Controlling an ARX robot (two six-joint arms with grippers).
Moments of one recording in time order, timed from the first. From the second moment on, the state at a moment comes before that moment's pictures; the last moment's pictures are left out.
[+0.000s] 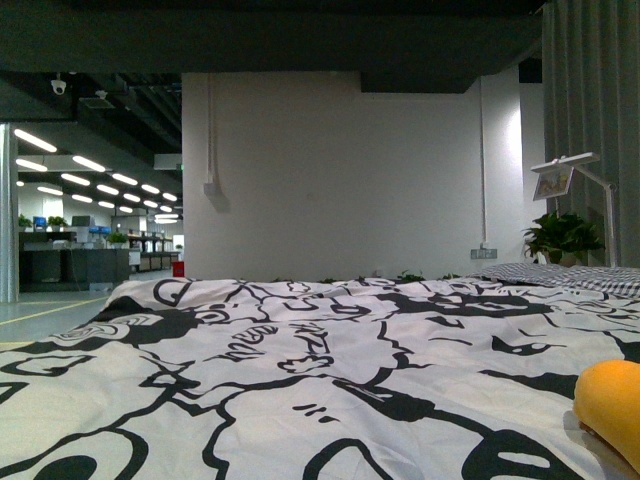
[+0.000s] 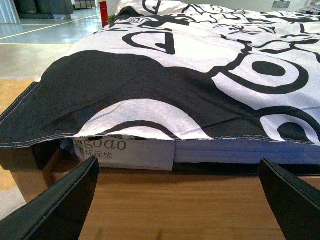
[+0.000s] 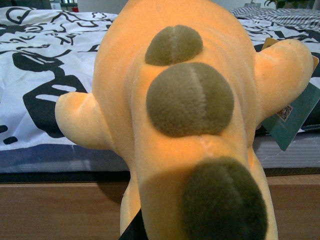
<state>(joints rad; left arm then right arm) 0.00 0.00 0.01 0.00 0.00 -0.01 0.00 0.30 0.05 0.26 0.00 0.01</state>
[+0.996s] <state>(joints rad) 0.00 0.00 0.01 0.00 0.00 -0.01 0.00 0.01 0.01 0.00 0.00 0.00</state>
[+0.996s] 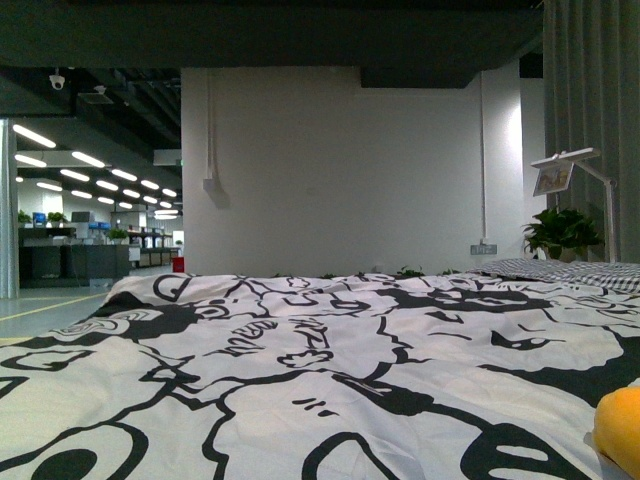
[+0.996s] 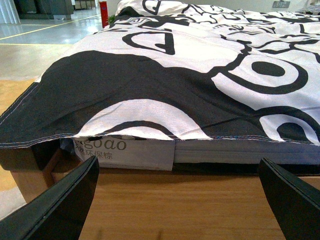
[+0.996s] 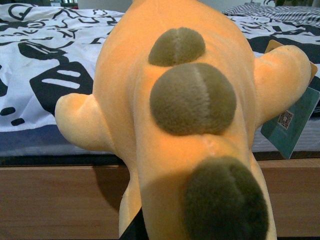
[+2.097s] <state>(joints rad) 0.00 0.00 0.01 0.00 0.00 -0.01 0.00 0.01 0.01 0.00 0.00 0.00</state>
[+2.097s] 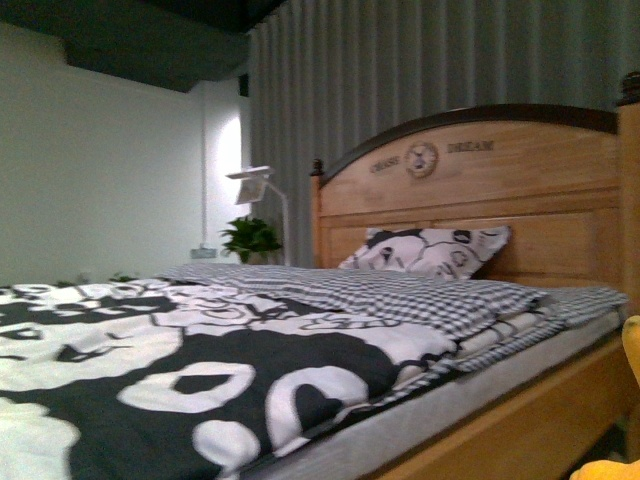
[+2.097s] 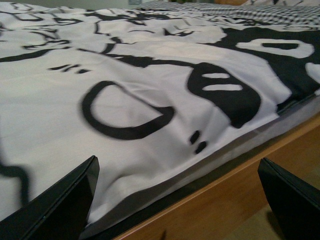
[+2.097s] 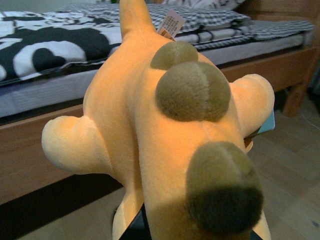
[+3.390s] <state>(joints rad) 0.00 0.00 0.01 0.00 0.00 0.00 0.00 0.01 0.01 0.00 0.00 0.00</state>
